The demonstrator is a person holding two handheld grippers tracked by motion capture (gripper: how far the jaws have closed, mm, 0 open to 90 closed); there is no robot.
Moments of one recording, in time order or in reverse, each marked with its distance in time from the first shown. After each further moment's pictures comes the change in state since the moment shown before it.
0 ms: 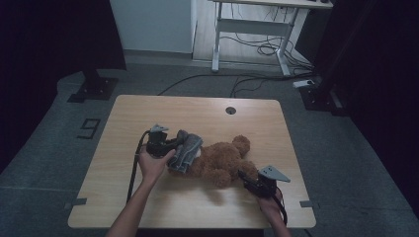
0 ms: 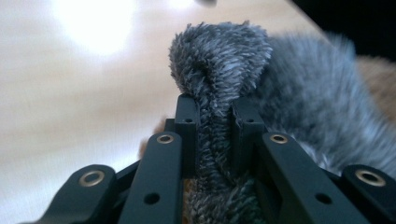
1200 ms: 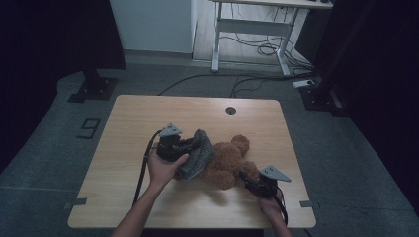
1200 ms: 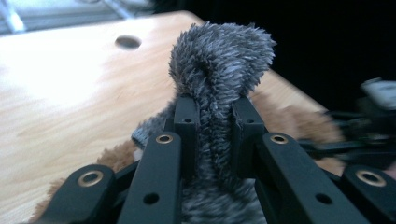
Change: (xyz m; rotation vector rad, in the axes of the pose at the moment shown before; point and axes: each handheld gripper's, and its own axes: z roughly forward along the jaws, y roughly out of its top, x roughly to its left) left arm -0.076 0.026 -0.020 -0.098 -0.106 0.181; right arm -0.005 -0.004 0.000 0.014 -0.005 0.017
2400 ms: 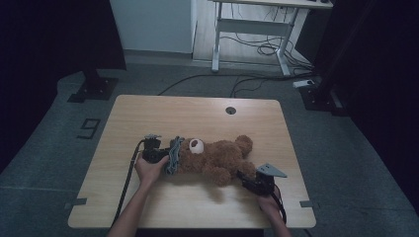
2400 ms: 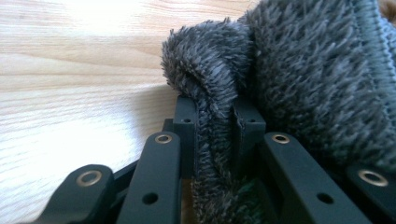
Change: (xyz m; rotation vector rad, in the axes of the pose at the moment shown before) left arm 0.109 -0.080 0.024 0.128 0.120 -0.317; right arm -0.002 0.001 0.012 0.061 0.012 0.008
